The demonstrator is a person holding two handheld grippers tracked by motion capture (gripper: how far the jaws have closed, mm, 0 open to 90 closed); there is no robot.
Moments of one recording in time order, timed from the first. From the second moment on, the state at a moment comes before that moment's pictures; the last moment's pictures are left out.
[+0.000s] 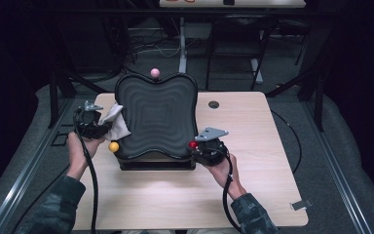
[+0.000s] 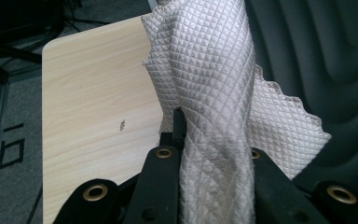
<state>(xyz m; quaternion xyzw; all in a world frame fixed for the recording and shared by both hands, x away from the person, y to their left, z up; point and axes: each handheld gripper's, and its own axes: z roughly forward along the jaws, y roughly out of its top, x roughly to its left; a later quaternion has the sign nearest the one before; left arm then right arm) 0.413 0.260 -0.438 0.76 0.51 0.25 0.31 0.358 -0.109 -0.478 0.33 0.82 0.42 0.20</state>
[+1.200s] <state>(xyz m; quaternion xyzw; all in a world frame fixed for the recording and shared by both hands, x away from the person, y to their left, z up) 0.399 0.252 -0.436 0.77 0.49 0.25 0.32 0.359 -0.110 -0.478 0.33 0.82 0.42 0.20</state>
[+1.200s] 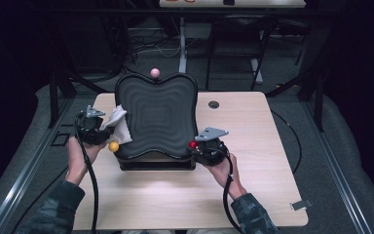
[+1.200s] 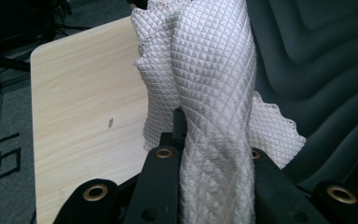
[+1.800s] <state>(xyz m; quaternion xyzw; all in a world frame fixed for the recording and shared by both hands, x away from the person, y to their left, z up) 0.447 0.242 -0.410 0.76 0.50 0.27 0.31 0.358 -0.110 -0.478 0.33 0.82 0.42 0.20</state>
